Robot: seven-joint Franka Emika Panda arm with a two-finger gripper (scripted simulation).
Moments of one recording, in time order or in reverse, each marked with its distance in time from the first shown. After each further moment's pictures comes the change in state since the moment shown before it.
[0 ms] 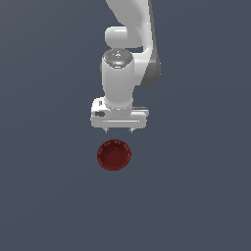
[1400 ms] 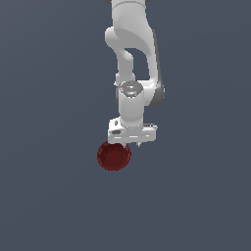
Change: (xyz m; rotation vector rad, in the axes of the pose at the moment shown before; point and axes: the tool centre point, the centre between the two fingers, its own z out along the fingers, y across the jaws) arm 0.012 -0.056 0.092 0.063 0.104 -0.045
